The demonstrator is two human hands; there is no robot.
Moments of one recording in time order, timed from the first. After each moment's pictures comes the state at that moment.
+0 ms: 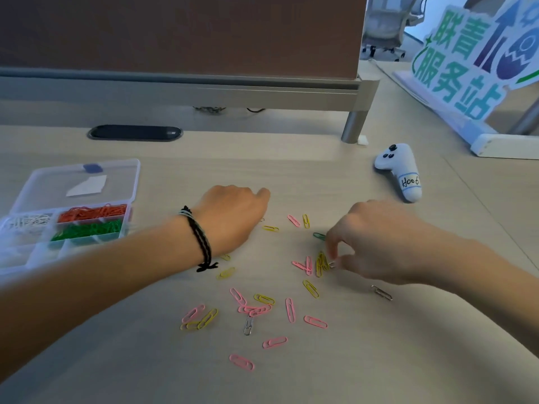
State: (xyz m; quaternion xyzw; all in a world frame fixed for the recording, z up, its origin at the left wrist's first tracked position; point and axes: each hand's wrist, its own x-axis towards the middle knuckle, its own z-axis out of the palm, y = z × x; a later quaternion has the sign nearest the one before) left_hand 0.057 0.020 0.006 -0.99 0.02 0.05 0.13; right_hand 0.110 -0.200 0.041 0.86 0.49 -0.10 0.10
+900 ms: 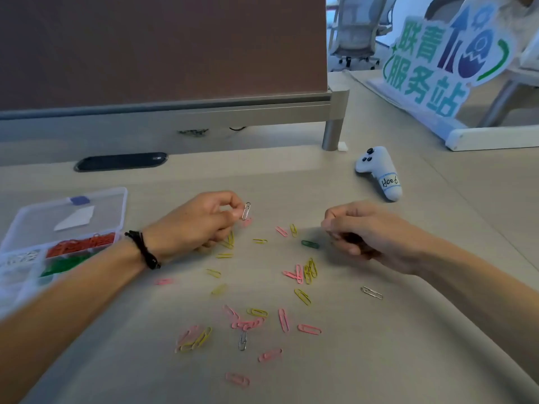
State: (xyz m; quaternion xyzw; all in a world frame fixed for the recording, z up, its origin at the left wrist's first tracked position) left_hand 0.052 0.055 0.005 -0.83 -0.04 0.08 -0.55; right_hand 0.139 -0.224 0.000 0.75 0.24 -0.33 -0.53
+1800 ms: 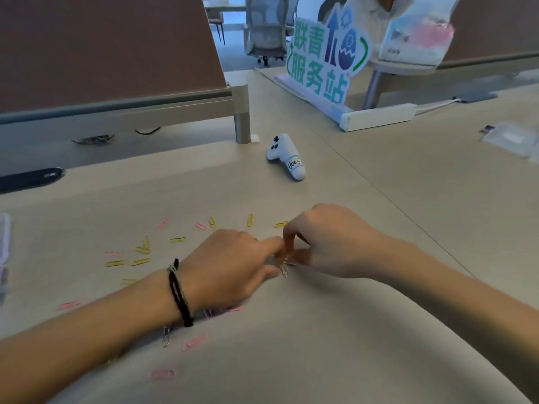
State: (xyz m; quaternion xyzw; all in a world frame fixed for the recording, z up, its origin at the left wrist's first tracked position) left_hand 0.047 -0.089 -0.019 -0.94 0.34 -0.08 -0.06; right_hand 0.083 -0.288 0.015 0.94 0.33 -0.04 -0.05
